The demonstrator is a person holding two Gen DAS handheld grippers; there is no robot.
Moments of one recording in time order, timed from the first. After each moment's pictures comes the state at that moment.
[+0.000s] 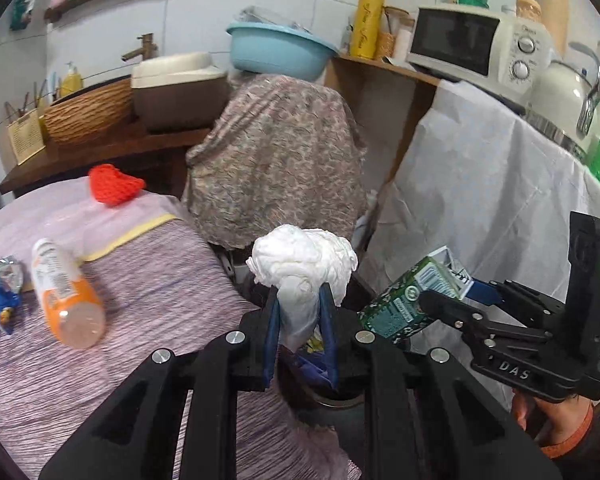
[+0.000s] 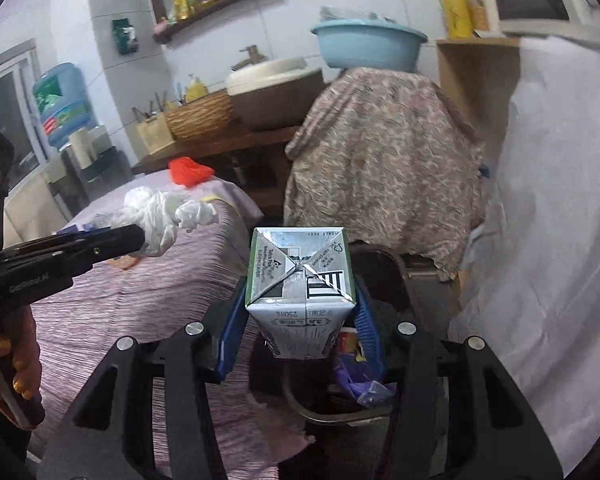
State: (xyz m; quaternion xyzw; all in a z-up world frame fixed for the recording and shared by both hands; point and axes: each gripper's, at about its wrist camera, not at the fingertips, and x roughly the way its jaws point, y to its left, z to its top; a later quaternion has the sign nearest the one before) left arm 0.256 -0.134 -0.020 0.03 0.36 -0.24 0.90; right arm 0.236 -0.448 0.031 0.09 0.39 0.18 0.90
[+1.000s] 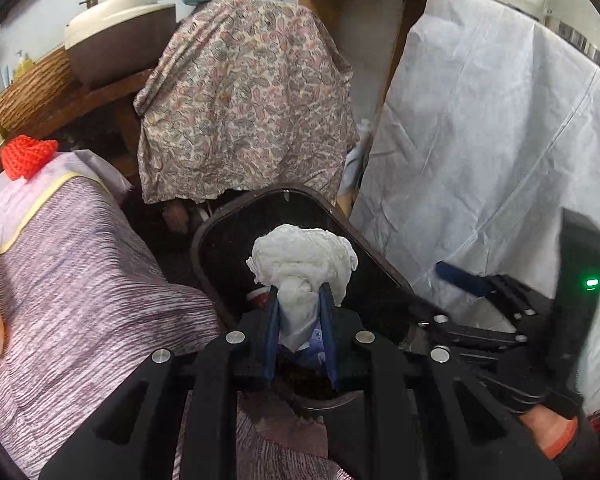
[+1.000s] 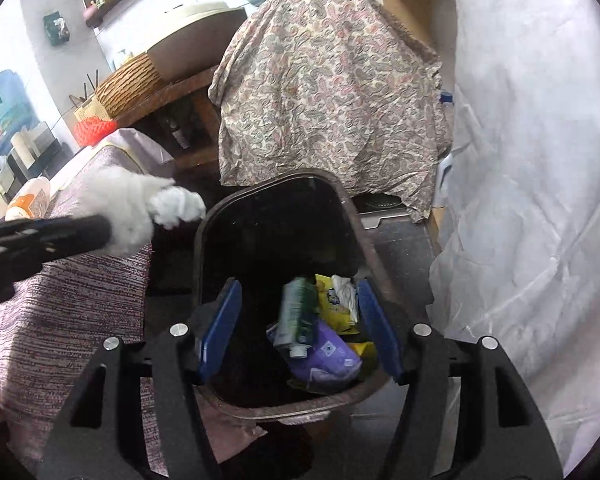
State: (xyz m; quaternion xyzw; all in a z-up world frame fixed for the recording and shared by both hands) left arm 0.294 -0.216 -0.098 0.10 0.45 -0.25 0.85; right arm 0.267 -0.489 -0.094 0.12 0.45 0.11 0.88
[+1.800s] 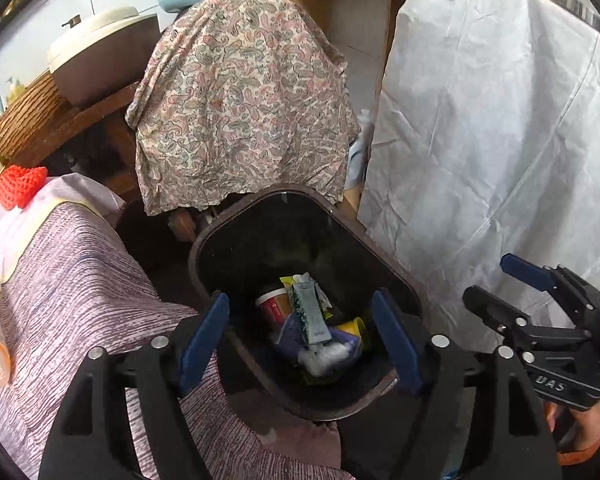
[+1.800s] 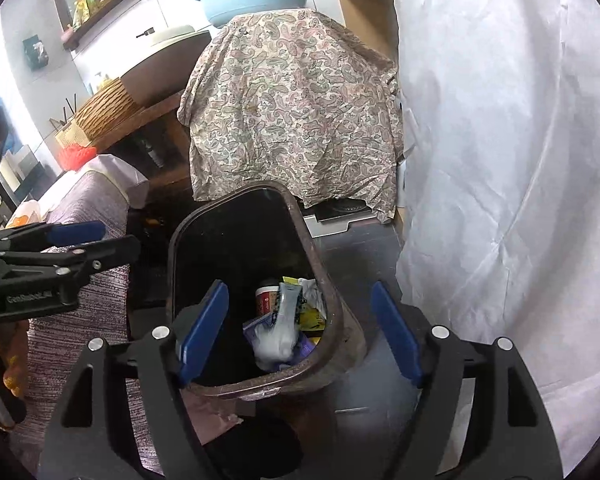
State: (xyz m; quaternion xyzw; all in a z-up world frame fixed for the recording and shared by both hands) left arm 0.292 -0.235 -0.101 0.14 0.43 -0.24 0.86; right arm 0.242 -0.535 -0.079 0.13 0.45 0.07 0.88
